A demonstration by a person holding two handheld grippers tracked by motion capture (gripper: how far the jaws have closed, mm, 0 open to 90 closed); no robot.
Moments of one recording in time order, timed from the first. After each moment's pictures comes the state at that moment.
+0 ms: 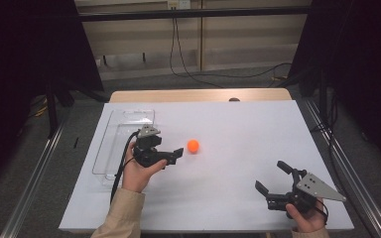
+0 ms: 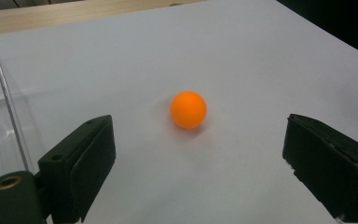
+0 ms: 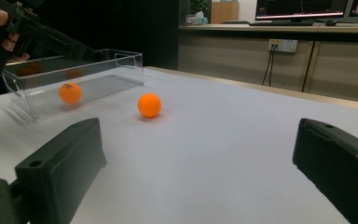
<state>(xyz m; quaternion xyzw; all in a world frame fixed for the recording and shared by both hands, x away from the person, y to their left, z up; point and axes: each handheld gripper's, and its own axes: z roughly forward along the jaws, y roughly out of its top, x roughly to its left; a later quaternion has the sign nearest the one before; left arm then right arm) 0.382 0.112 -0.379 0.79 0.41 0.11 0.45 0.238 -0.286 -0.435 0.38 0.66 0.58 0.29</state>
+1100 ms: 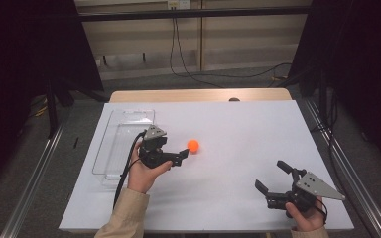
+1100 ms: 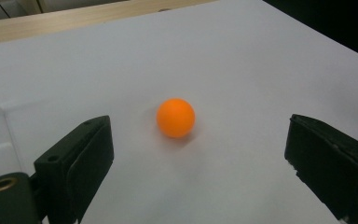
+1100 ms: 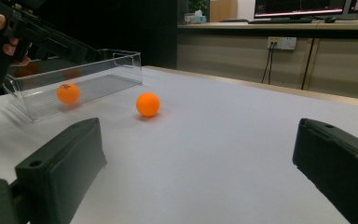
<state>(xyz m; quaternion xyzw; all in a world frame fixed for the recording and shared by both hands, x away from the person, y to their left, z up) 0.382 0.099 -0.383 0.79 0.38 0.11 0.46 0.240 -0.286 -0.436 0.39 0.65 0.58 0.29</state>
